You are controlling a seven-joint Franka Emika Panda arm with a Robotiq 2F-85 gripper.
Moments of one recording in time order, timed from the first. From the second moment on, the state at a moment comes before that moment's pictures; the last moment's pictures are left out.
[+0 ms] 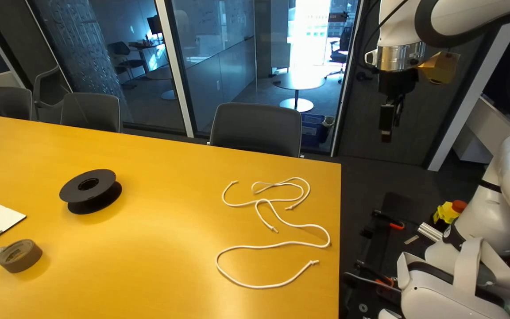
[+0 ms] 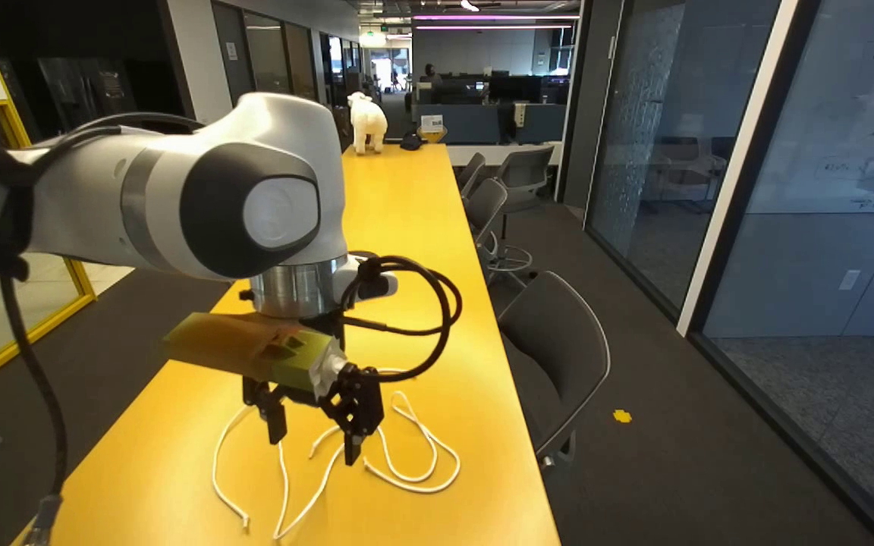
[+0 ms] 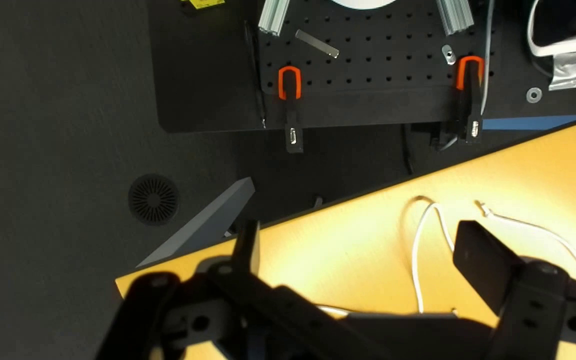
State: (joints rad) arm -0.02 -0.82 -0.08 -2.65 -0.14 1.67 -0.04
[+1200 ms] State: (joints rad) arm -0.04 -0.83 -0.10 -2.68 -0.15 1.67 -0.06
